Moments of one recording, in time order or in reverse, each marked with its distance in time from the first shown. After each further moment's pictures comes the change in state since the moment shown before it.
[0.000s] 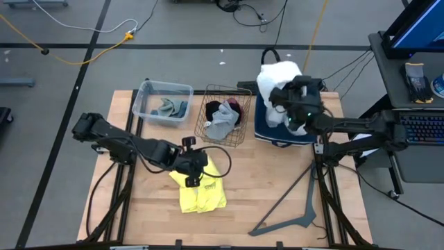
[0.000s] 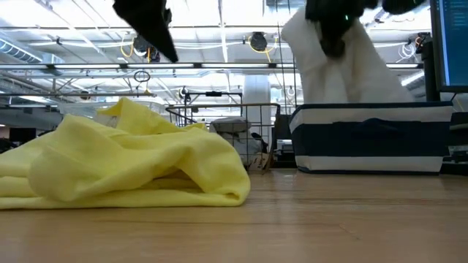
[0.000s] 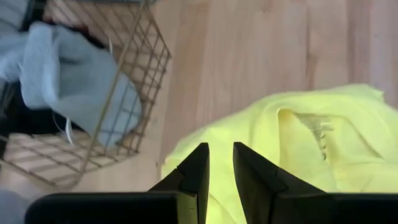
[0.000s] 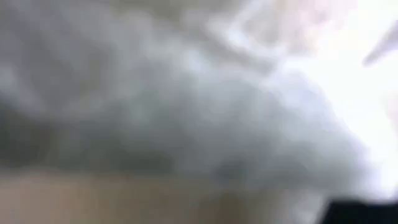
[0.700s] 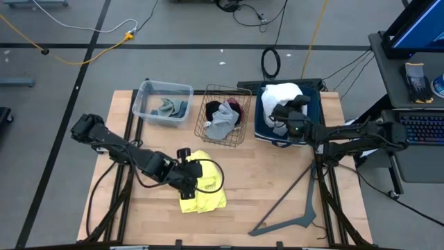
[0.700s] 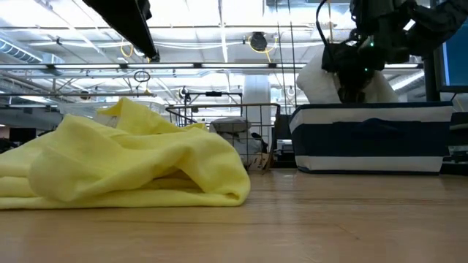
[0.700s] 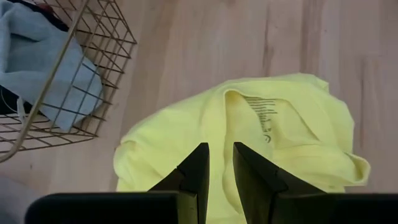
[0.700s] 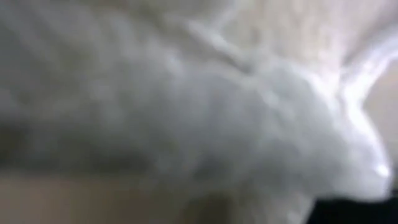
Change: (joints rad) left arm -0.136 -0.001 -0.033 0.005 -0.006 -0.182; right arm 0.002 0.000 -0.350 -0.061 0.098 0.459
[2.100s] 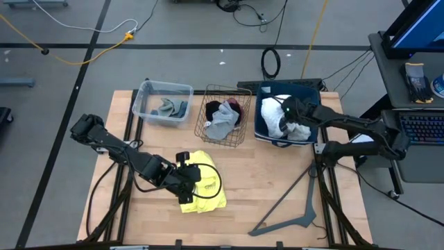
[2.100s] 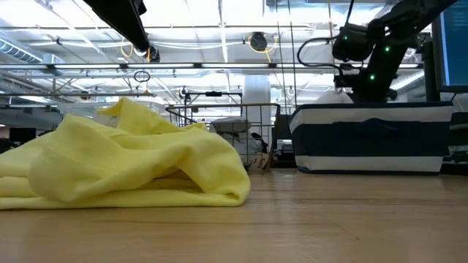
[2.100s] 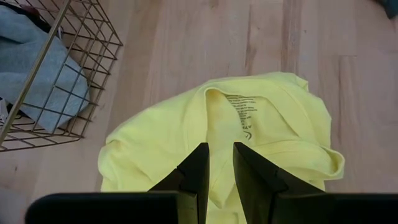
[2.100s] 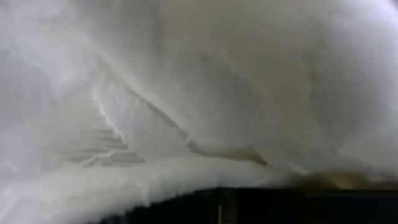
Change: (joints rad) left arm -0.045 -0.001 0.000 0.011 0.000 -0.028; right arm -0.340 -0.028 0.231 -1.178 -0.868 1.338
